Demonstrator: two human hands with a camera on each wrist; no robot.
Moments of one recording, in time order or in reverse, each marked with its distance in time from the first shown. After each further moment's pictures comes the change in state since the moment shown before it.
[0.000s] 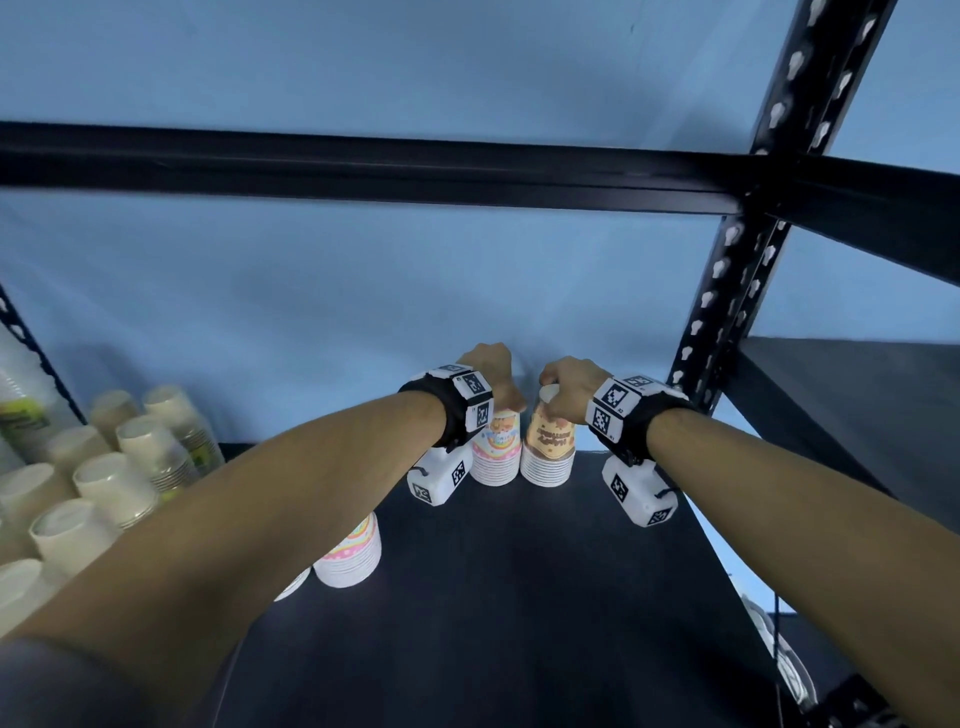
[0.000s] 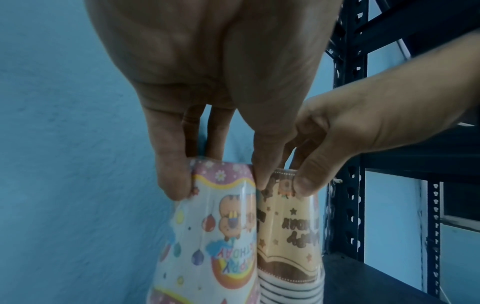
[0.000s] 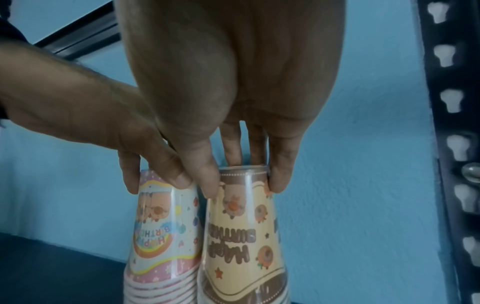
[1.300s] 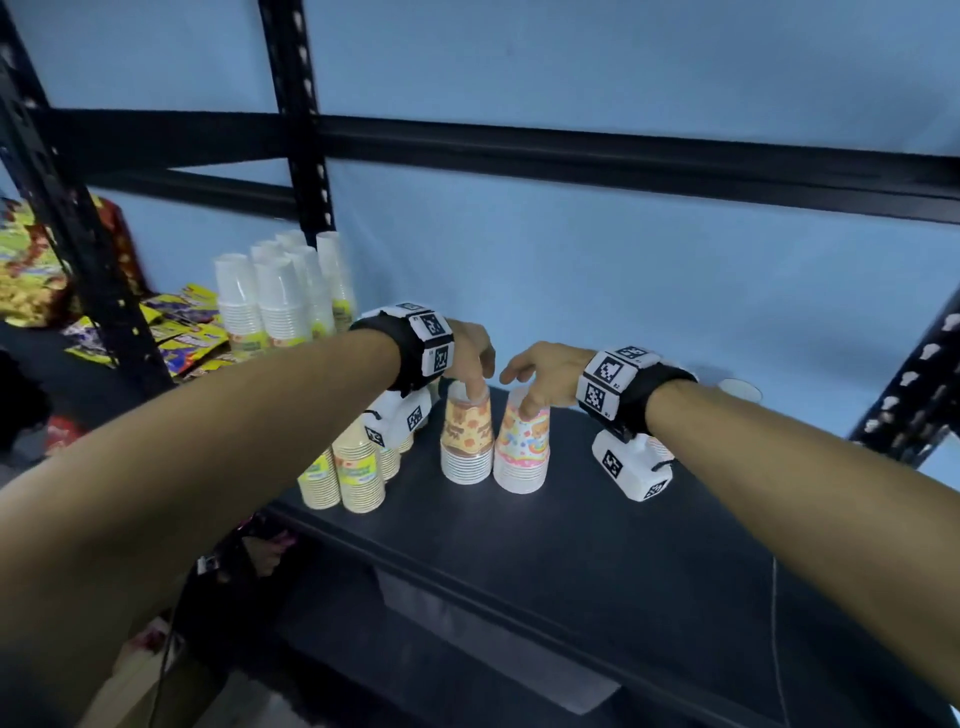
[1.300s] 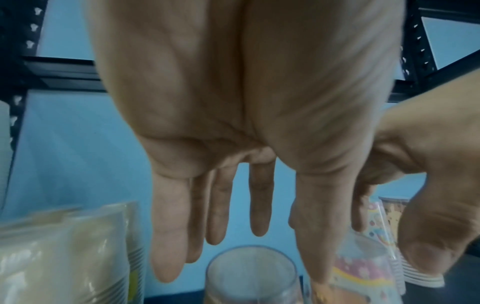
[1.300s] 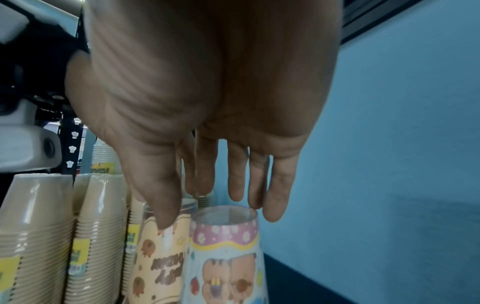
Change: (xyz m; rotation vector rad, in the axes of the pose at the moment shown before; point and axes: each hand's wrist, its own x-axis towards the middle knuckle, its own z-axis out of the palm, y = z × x) left_hand -0.198 -0.158 -0.107 0.210 -0.274 -0.290; right_hand -0.081 -0.215 0.019 -0.076 -0.268 -0.551
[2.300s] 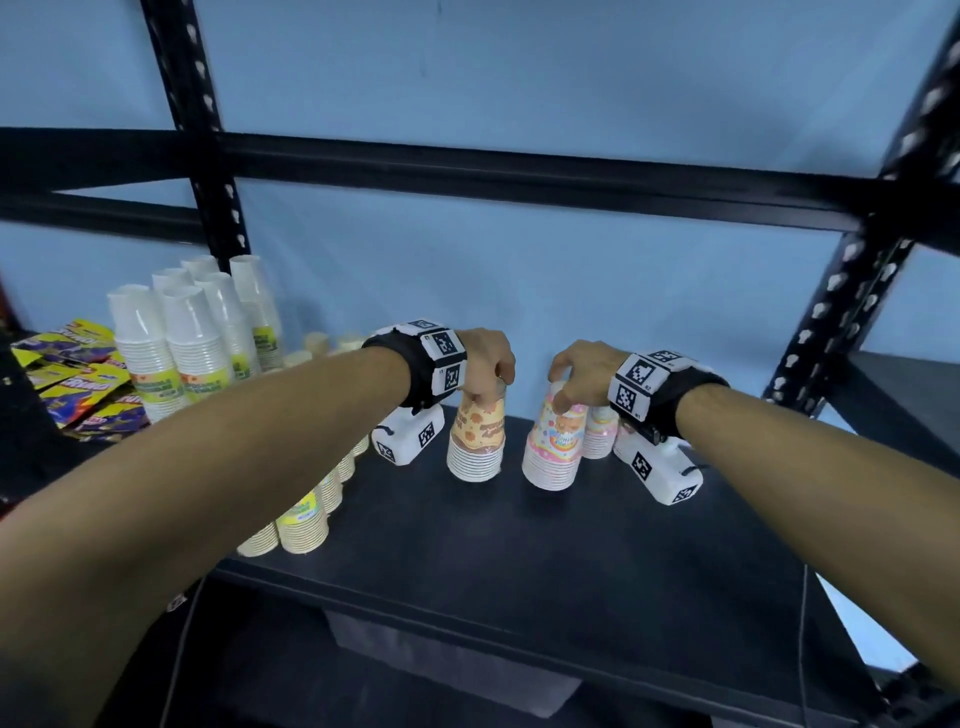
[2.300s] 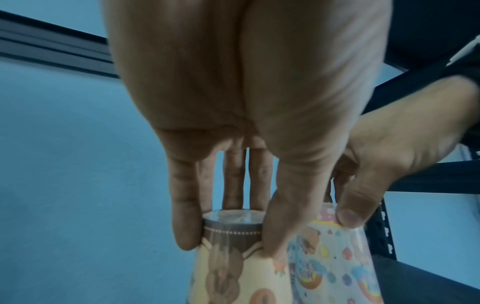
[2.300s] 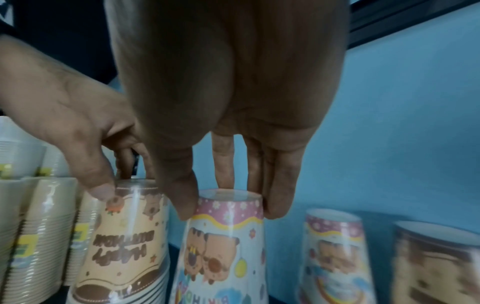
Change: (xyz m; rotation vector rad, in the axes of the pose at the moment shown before) left_hand 0.009 0.069 -0.007 0.043 0.160 0.310; right_hand -0.051 0.072 -0.017 -0.018 0.183 0.355
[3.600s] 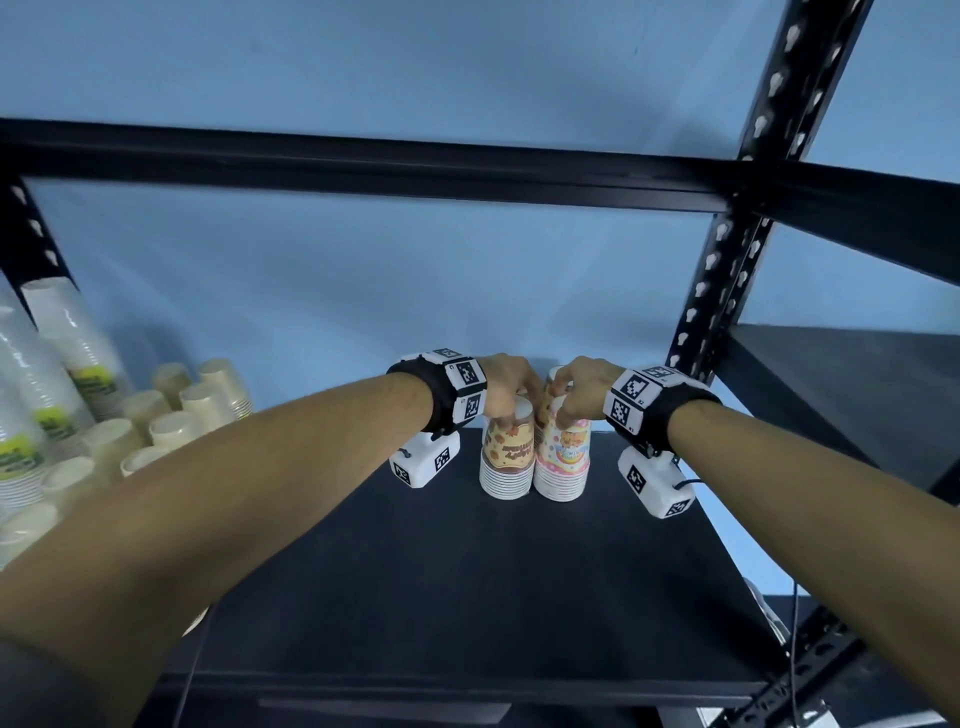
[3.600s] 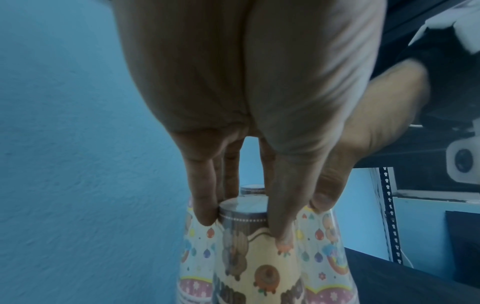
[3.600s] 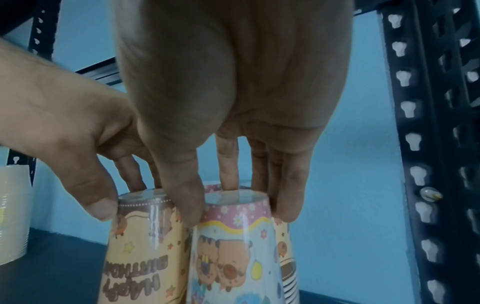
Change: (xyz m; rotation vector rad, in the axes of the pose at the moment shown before) left_hand 0.097 0.096 0.030 -0.031 -0.118 0.283; right_hand -0.014 0.103 0.008 0.040 -0.025 0.245
